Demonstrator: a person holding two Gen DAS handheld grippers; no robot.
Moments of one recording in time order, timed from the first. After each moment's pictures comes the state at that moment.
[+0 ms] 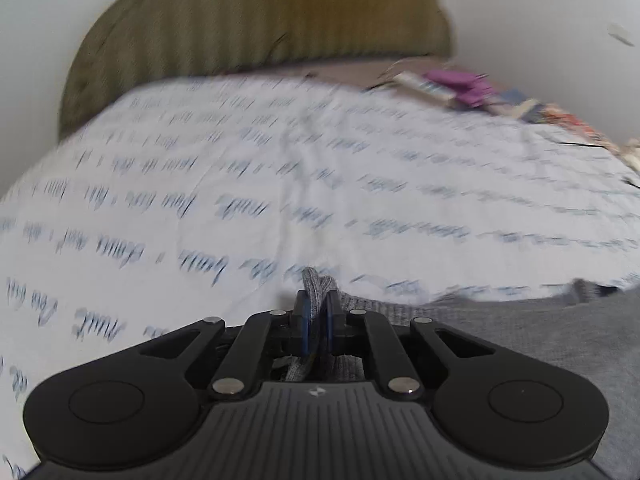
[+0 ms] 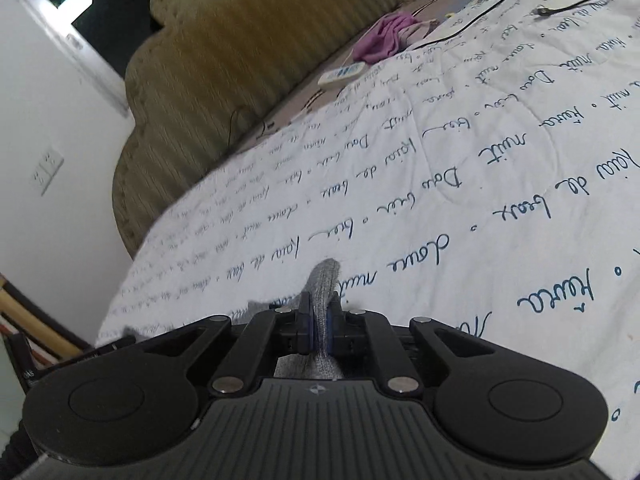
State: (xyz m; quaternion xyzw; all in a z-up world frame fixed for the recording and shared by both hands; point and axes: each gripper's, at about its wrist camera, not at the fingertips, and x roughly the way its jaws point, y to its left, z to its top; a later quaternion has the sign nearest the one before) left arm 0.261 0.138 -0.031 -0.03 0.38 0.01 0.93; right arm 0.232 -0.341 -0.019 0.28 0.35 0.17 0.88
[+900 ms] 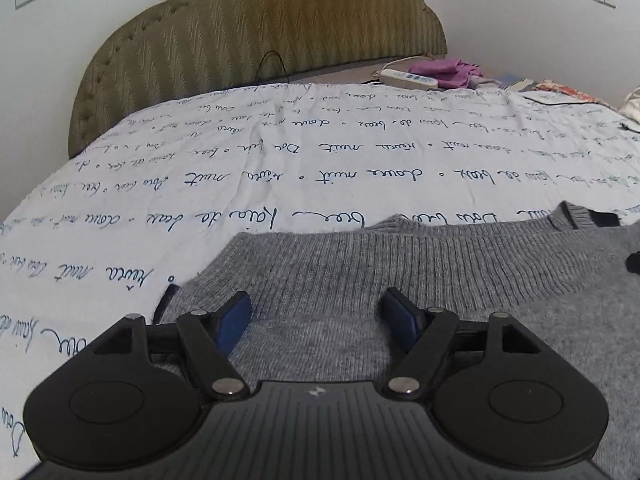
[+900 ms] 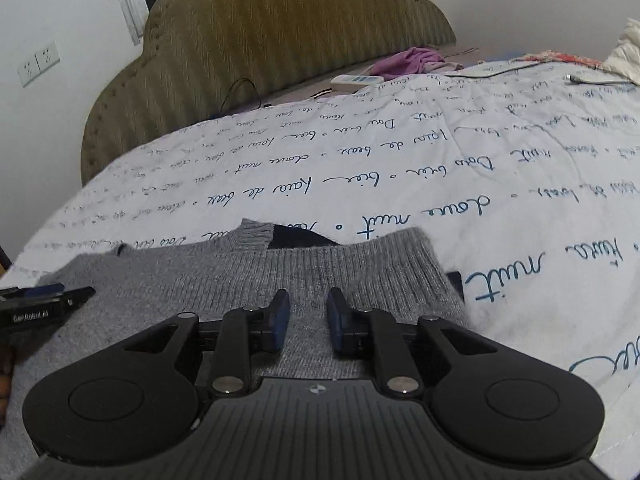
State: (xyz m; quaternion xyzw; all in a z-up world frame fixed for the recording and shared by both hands) left arm 0.209 0.070 -0.063 0.04 0.33 0.02 0.94; right arm 0.197 -0.255 -0.054 0.10 0.32 0.13 0.93
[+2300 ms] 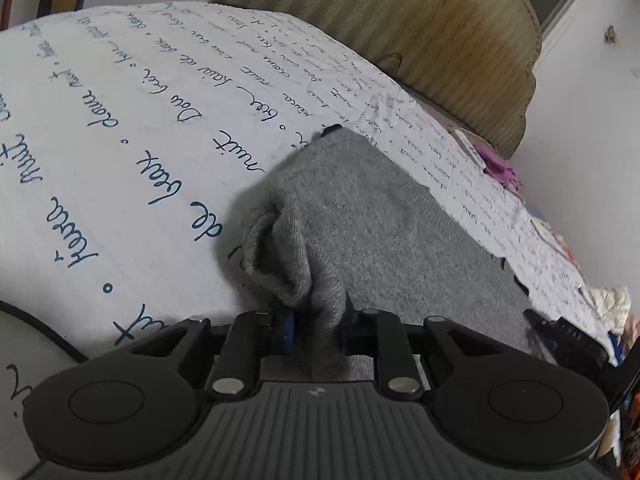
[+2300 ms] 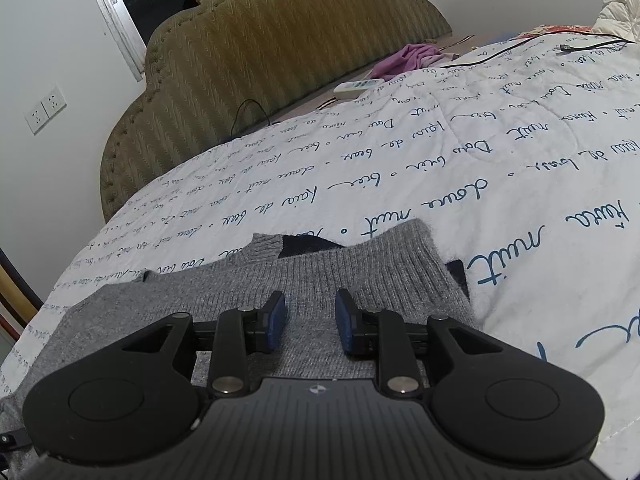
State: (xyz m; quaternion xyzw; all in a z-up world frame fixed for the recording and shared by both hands) left arm 0.014 0.122 -0.061 -0.30 0.33 0.09 0.89; right arm 0.188 -0.275 -0.057 0.18 0.30 0.15 0.92
